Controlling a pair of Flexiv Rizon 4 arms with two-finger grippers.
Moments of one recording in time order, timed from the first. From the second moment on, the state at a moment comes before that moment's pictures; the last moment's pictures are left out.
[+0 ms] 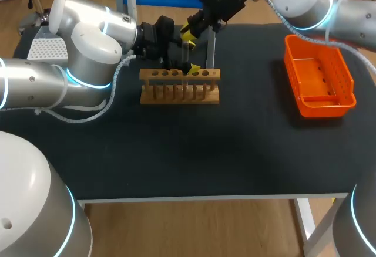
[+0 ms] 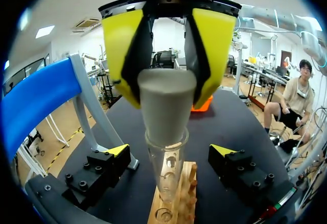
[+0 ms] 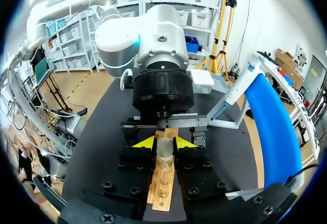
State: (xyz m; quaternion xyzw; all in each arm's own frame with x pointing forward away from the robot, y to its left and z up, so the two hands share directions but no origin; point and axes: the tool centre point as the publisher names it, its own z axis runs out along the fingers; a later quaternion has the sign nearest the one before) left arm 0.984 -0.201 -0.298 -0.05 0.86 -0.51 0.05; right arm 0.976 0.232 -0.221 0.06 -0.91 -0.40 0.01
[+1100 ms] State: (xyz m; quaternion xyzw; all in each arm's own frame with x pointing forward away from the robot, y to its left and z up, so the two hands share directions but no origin) left arm 0.984 -0.201 -0.298 -0.05 0.86 -0.51 0.05; right arm 0.971 0.227 -0.236 0.05 -0.92 -0.40 0.02
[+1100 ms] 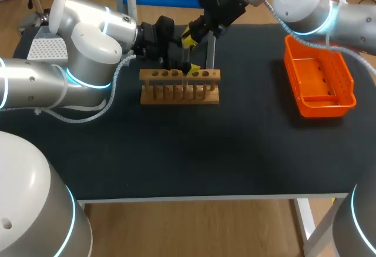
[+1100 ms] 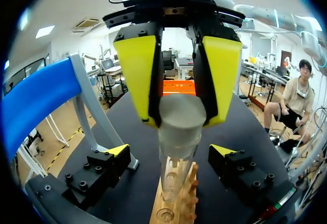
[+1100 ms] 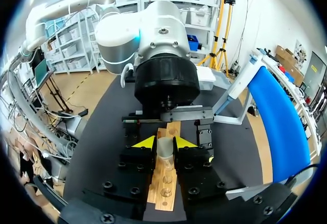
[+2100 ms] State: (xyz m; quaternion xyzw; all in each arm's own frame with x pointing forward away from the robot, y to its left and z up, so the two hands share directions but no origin) left arm 0.984 -0.201 -0.298 -0.05 0.86 -0.51 0.05; right arm 0.959 0.185 -0.218 0.07 -0.84 -0.55 0.00
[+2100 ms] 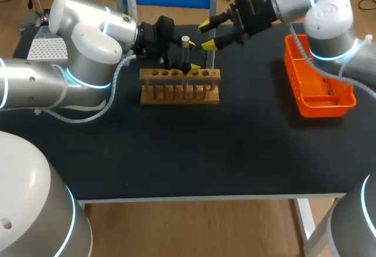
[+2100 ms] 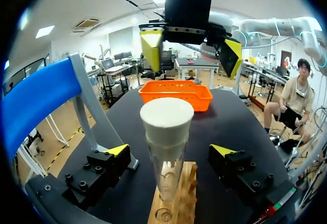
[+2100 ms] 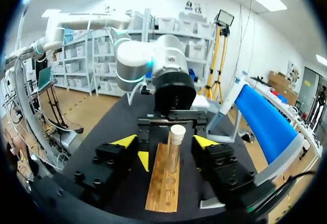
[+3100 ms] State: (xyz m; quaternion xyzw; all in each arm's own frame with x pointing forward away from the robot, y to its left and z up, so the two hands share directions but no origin) left arm 0.984 -0.201 -0.298 -0.05 0.86 -0.51 0.05; right arm 0.960 0.218 -0.207 0.06 -0.74 -0.66 0.05
